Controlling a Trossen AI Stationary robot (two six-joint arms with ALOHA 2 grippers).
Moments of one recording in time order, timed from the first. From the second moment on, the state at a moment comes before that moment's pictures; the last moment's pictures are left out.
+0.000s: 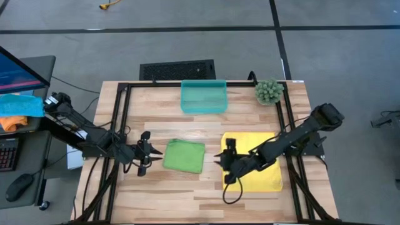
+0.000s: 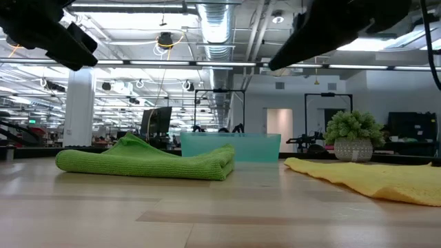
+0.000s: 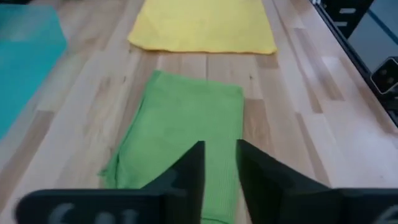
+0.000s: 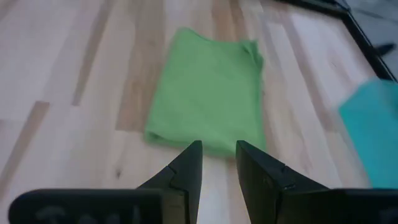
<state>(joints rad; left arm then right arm) -0.59 0.86 0.45 -0.22 -0.48 -0.38 0.50 1.58 0.94 -0.13 0.54 0.10</state>
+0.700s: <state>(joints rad) -0.64 1.24 0.45 -0.09 -0.45 -0.36 0.45 1.90 1.06 0.11 0.52 -0.05</state>
